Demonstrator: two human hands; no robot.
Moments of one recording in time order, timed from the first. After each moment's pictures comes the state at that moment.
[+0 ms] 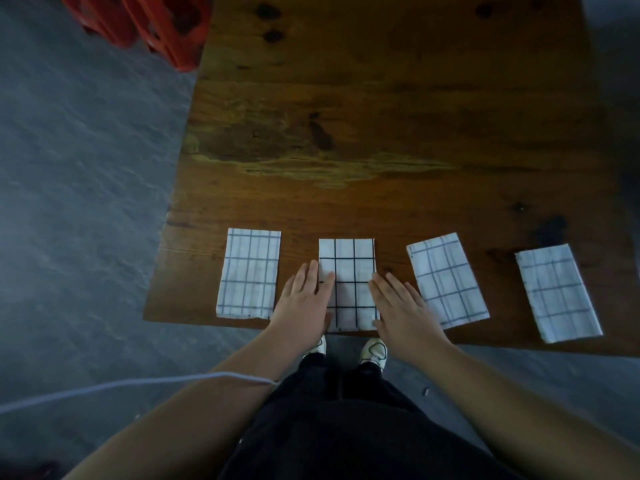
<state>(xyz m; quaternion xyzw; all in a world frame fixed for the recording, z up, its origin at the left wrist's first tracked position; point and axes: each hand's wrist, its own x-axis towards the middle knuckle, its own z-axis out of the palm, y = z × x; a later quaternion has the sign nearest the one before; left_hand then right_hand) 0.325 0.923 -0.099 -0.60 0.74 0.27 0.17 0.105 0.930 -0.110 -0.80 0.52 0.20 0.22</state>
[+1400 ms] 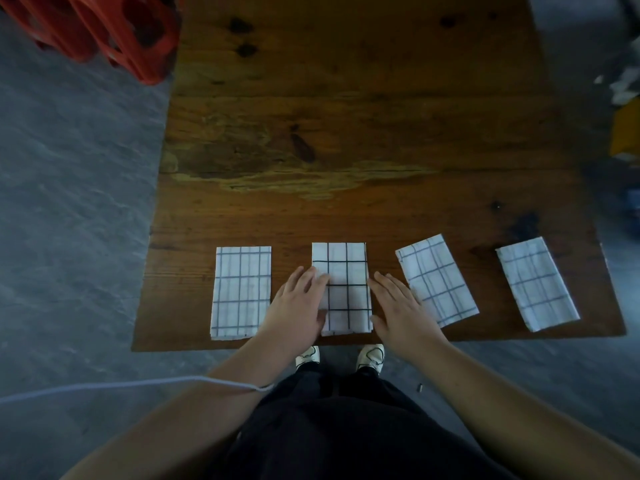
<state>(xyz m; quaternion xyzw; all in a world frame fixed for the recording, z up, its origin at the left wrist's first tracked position) 0.340 0.902 -0.087 -0.58 0.76 0.31 0.05 0.111 0.923 -0.089 -0.73 0.62 0.09 0.29</state>
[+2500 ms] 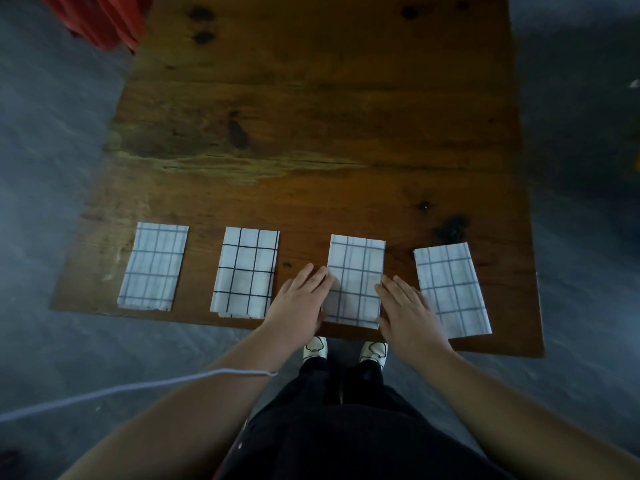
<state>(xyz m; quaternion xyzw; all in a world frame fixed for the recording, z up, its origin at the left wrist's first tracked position) 0.130 0.916 -0.099 -0.57 0.75 0.29 0.15 -0.106 0.930 -0.106 -0.77 0.57 0.13 0.25</state>
